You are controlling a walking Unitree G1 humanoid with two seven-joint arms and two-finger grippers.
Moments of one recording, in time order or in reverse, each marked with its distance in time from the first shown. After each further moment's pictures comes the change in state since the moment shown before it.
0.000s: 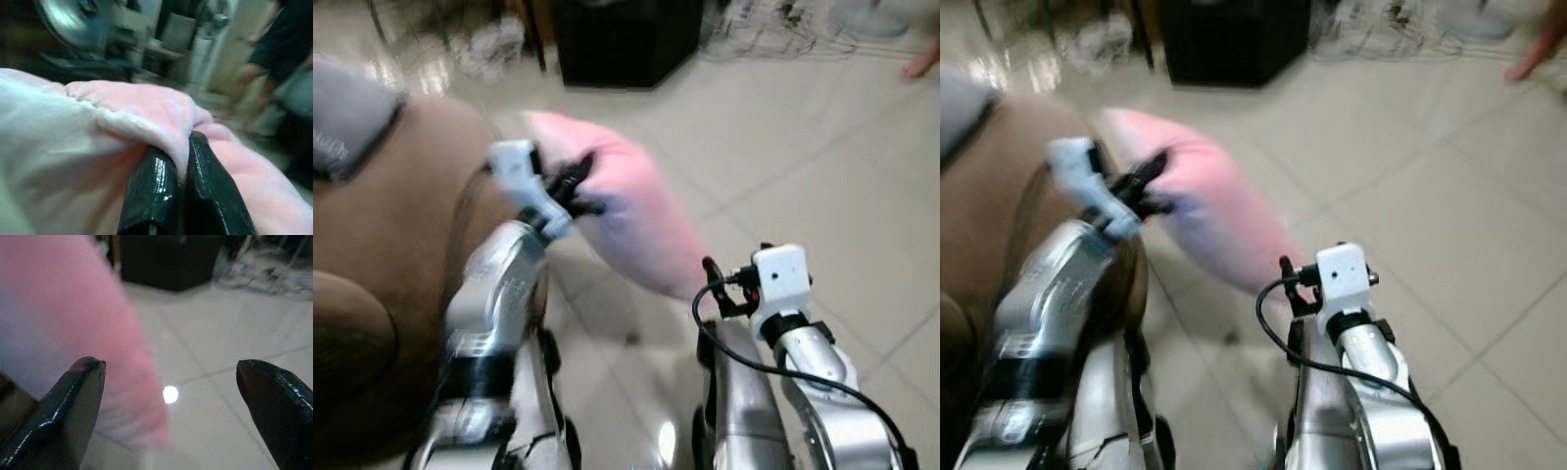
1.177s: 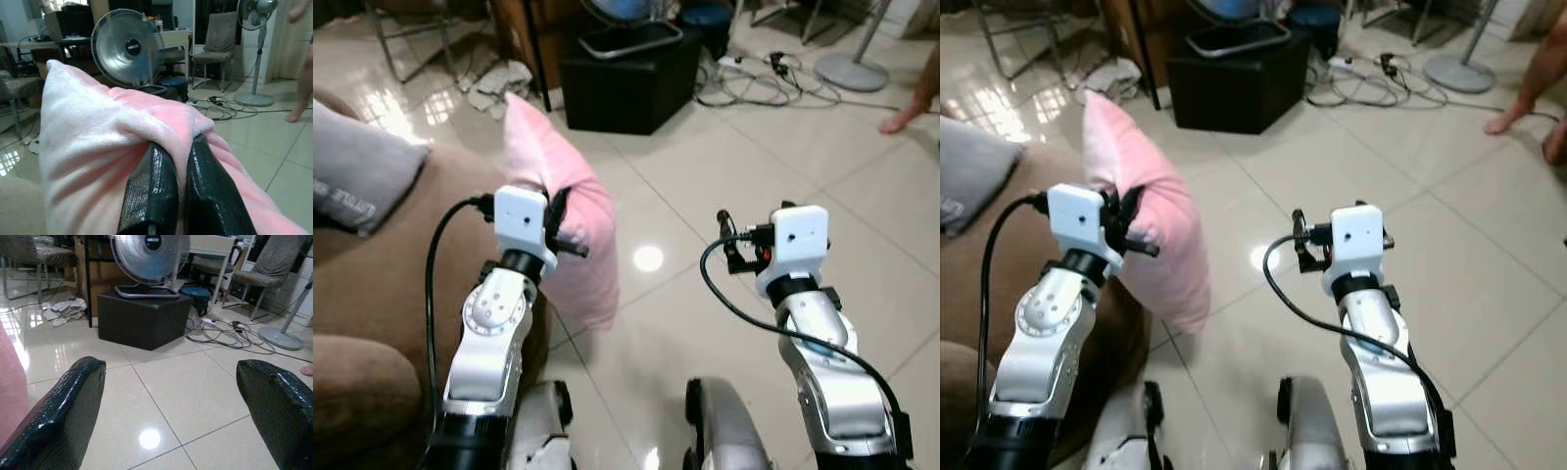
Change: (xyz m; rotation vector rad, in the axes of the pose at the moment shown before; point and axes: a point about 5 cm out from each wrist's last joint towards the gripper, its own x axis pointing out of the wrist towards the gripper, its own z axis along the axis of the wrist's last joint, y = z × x) left arm -0.025 -0.010 -0.016 0.345 0.003 0.130; right arm 0.021 -0.013 0.029 -0.002 -0.126 -0.096
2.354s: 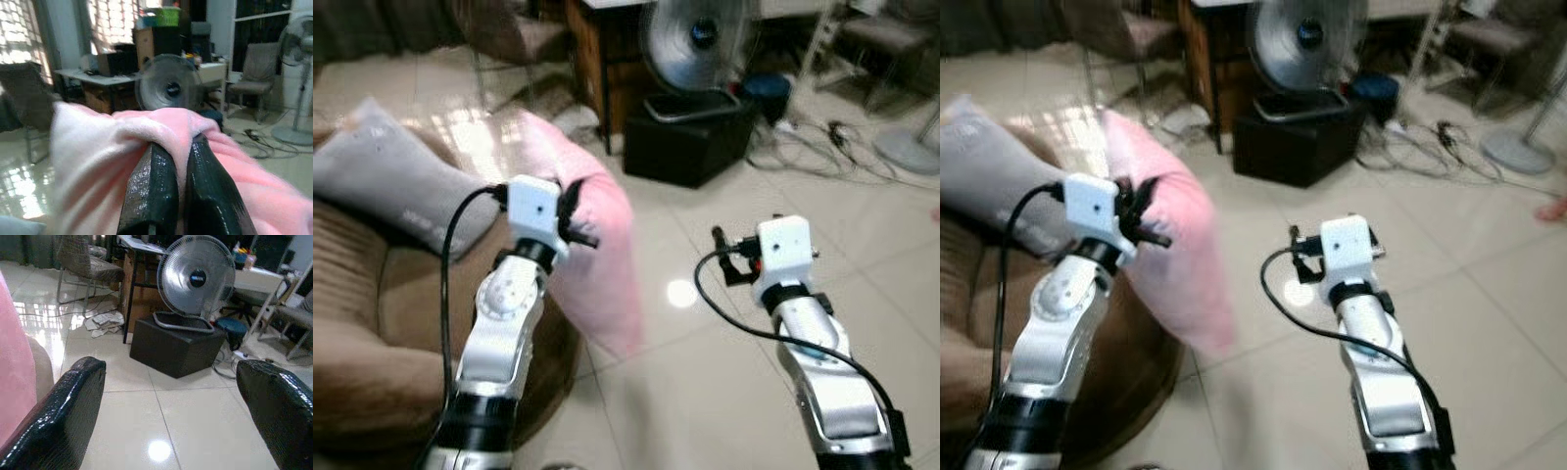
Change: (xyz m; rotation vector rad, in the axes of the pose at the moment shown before) left arm 0.018 -0.009 0.005 -0.015 -0.027 -0.047; right arm 0.001 0.003 -0.016 -0.080 0.068 0.034
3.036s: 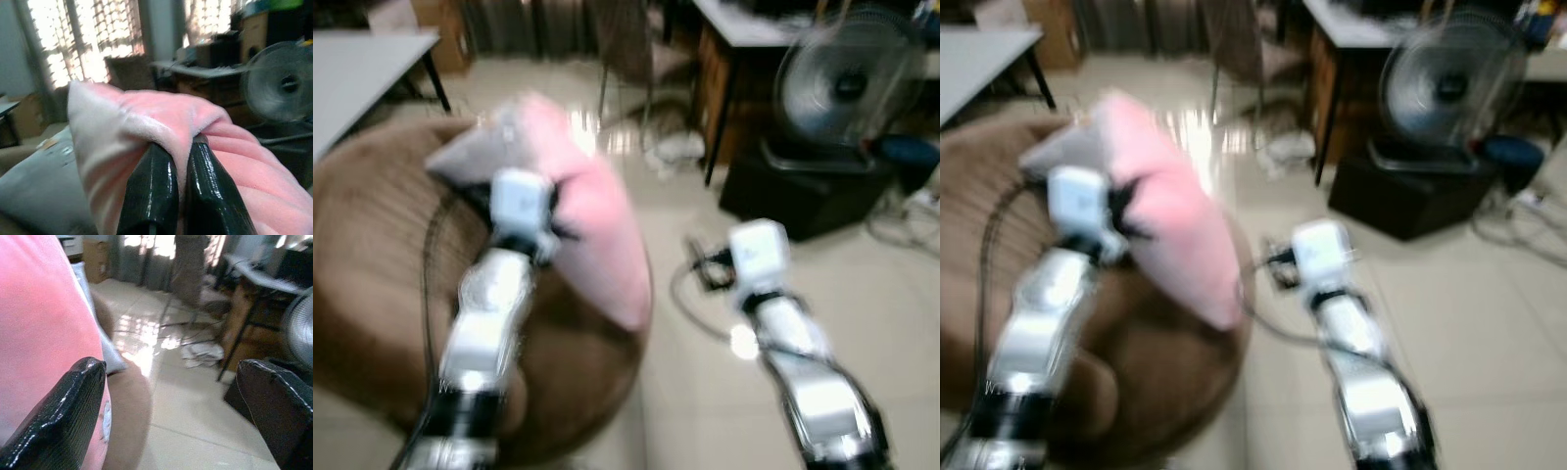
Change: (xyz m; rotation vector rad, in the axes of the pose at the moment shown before) left arm -0.002 0.021 -0.010 0.034 0.059 0.058; right arm -0.001 0.028 -0.004 0.035 0.006 0.150
